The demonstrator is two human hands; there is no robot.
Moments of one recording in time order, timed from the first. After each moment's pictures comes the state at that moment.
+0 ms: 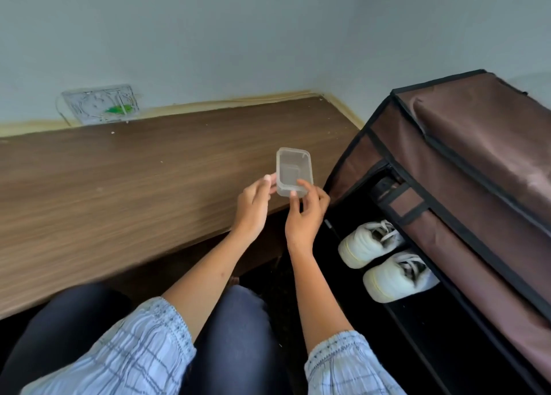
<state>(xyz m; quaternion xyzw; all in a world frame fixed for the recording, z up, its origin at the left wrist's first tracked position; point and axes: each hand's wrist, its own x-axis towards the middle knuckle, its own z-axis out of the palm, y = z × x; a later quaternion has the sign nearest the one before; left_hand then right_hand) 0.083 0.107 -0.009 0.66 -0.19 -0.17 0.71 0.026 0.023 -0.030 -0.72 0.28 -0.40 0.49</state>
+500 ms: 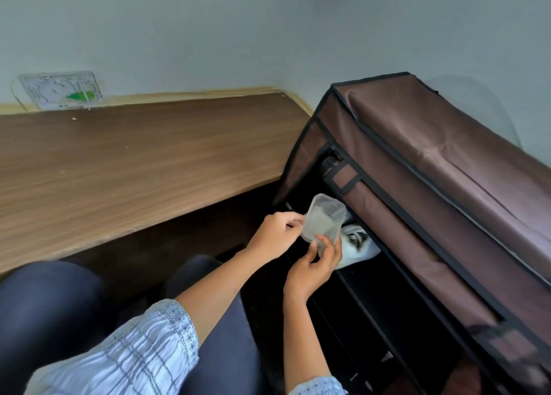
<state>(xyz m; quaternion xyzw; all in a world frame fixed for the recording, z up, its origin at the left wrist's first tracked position) -0.037 0.078 0.000 0.71 -0.35 -0.30 0.54 -0.125 0.038 -0.046 -0.62 0.45 -0.54 0.35</state>
